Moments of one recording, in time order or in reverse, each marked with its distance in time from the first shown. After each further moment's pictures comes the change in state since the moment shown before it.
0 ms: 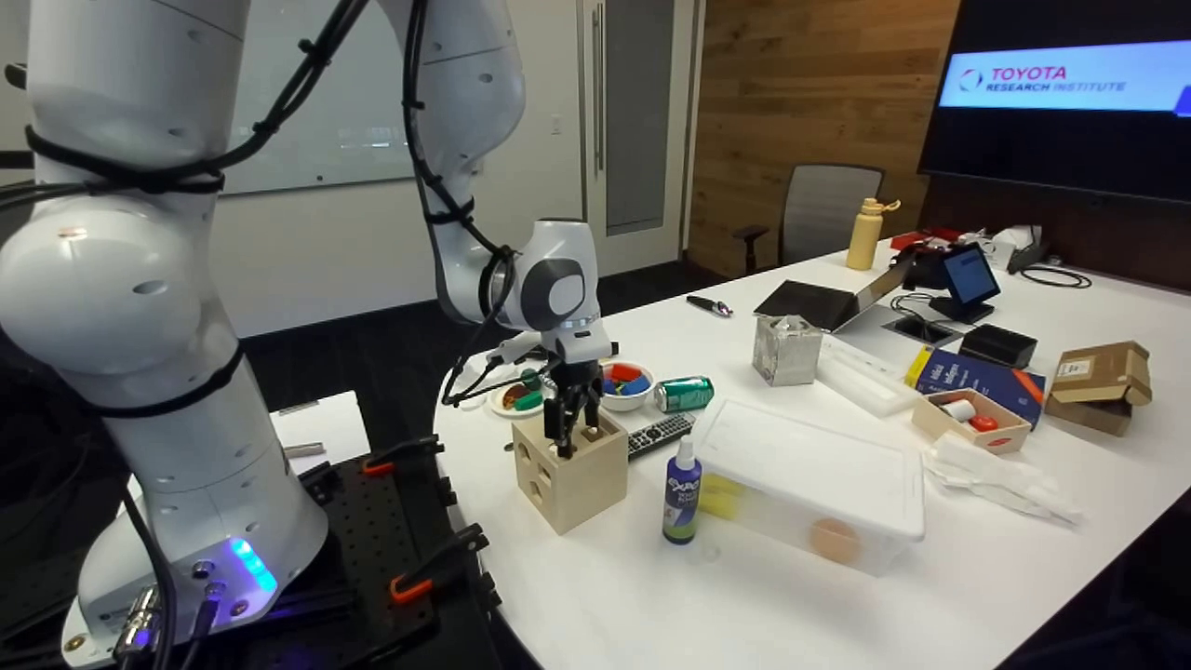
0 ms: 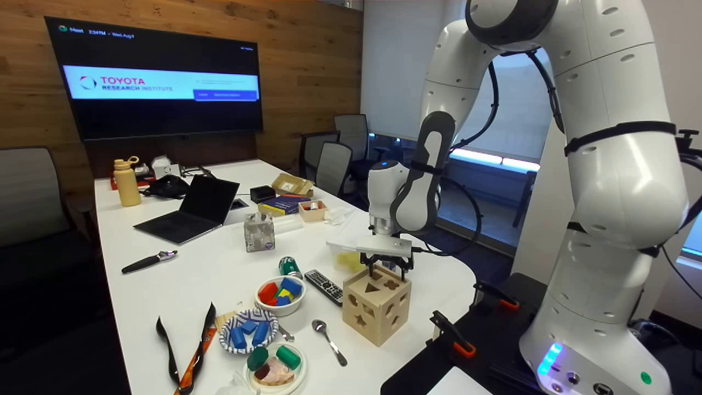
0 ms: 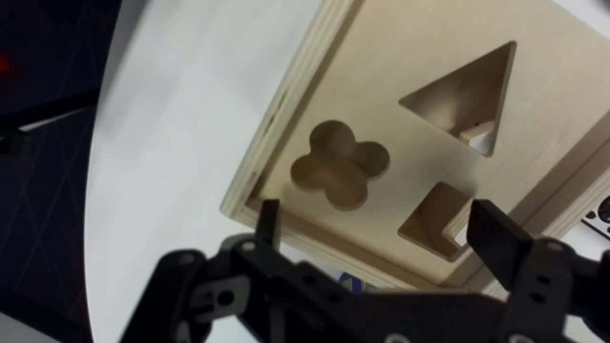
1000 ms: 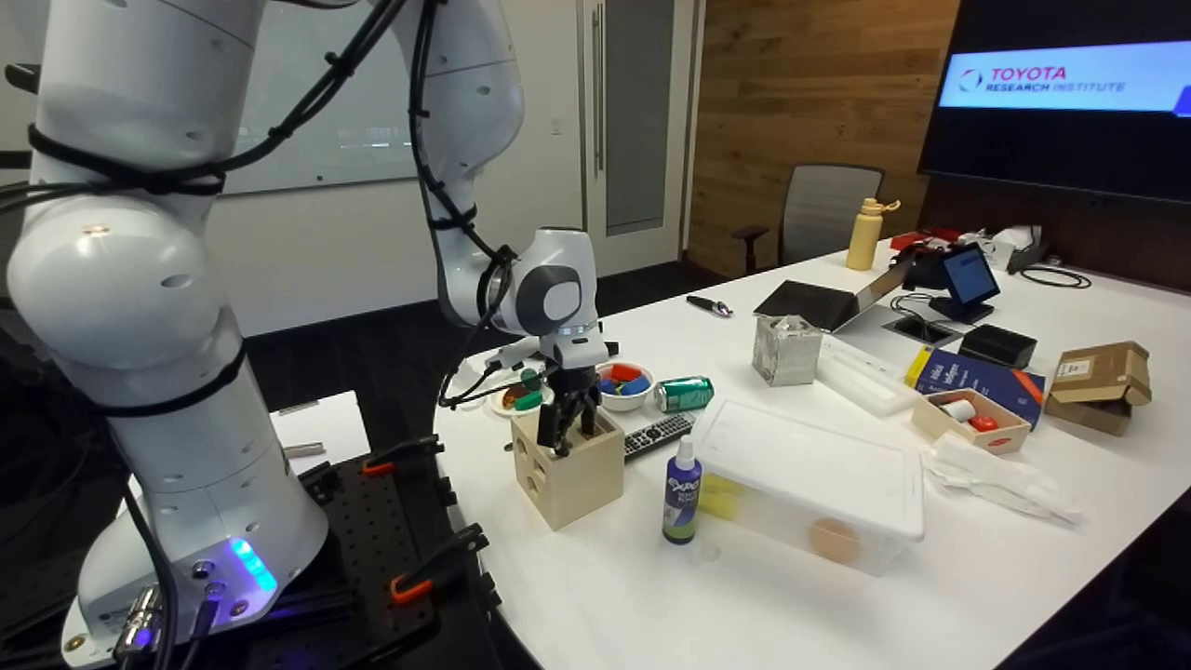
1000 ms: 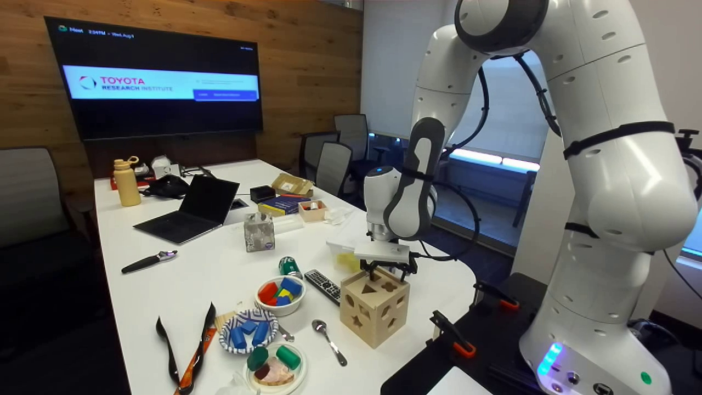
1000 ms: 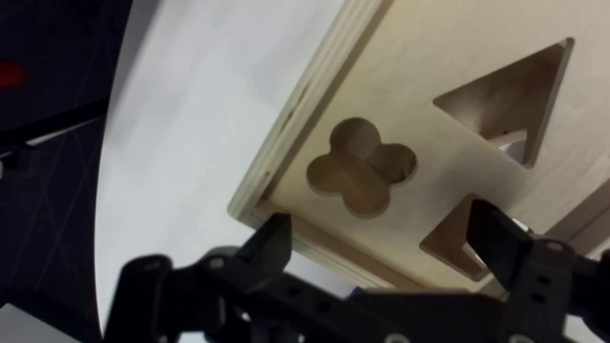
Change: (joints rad) arm 0.110 0.044 -0.069 0.015 0.105 -0.011 -0.045
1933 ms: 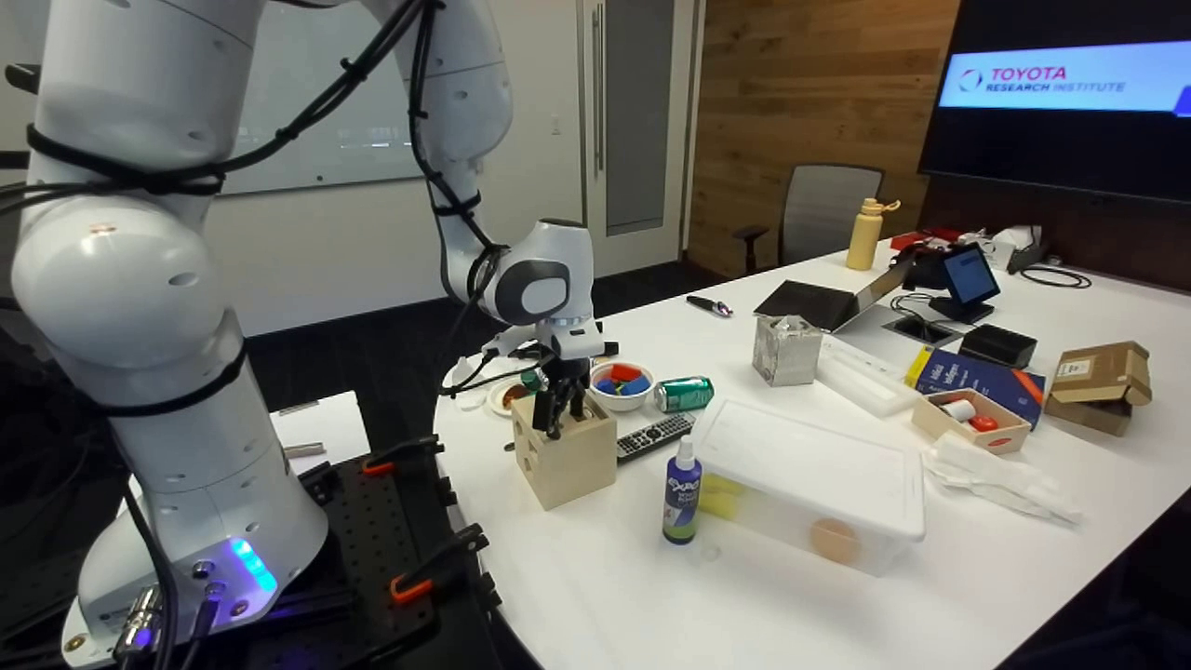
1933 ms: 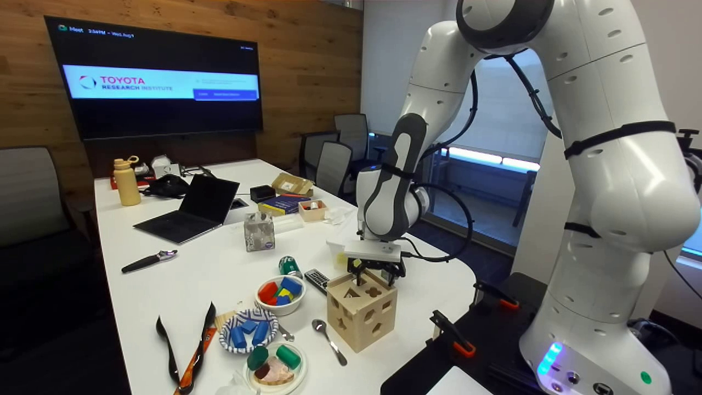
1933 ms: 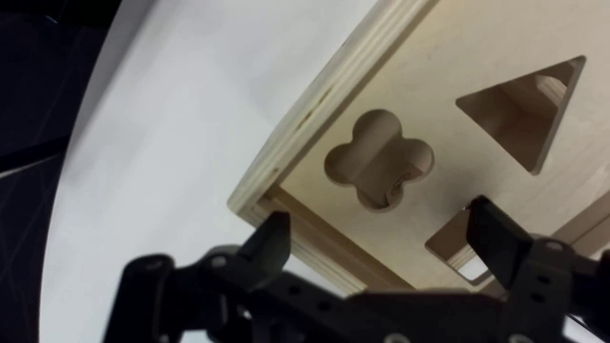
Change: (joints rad) arm 0.028 0.000 0.074 0.016 0.320 0.002 -0.277
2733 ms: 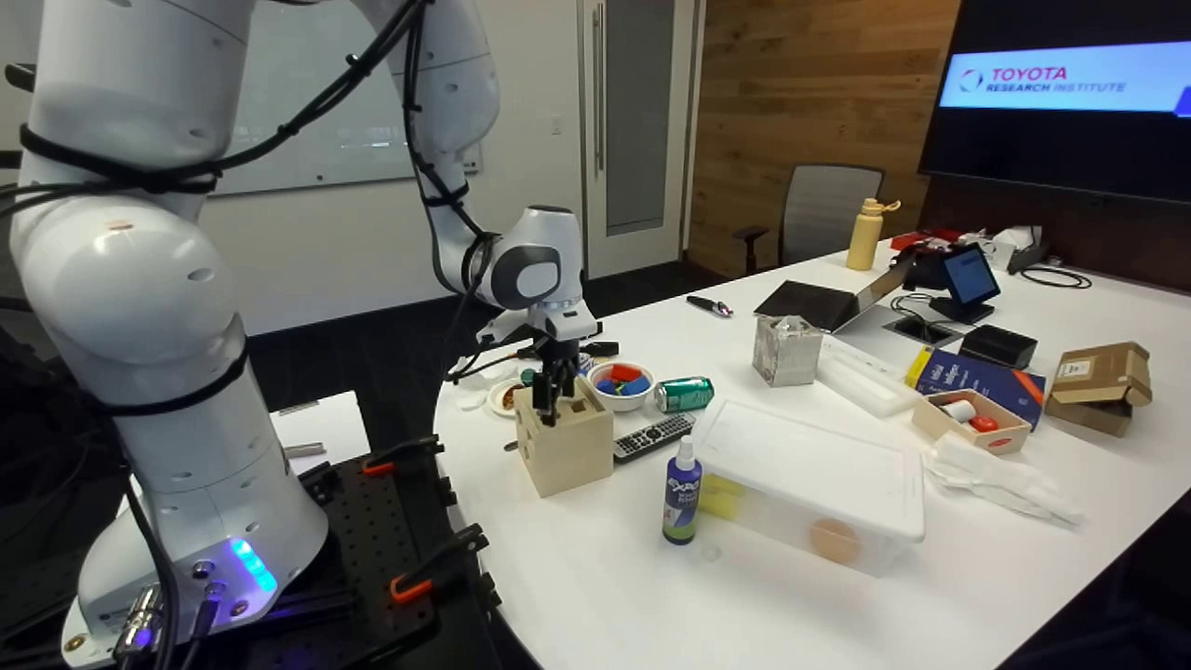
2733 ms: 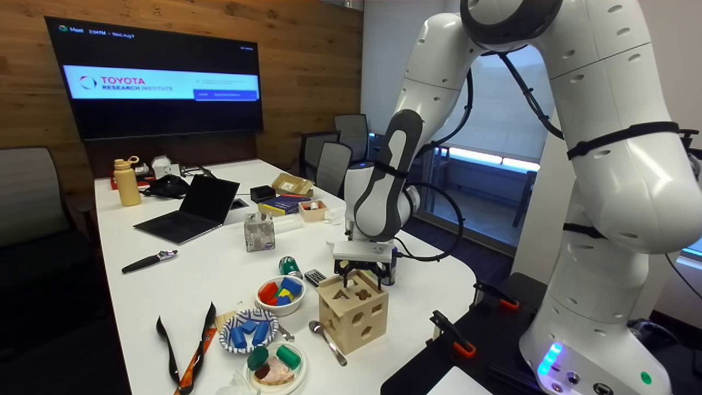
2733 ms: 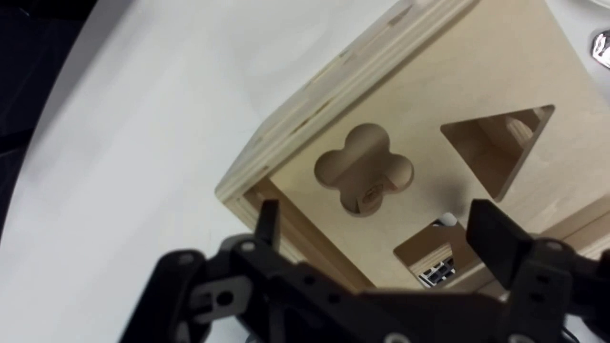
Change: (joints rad) arm 0.083 -0.017 0.000 0.023 0.010 -0.012 -0.020
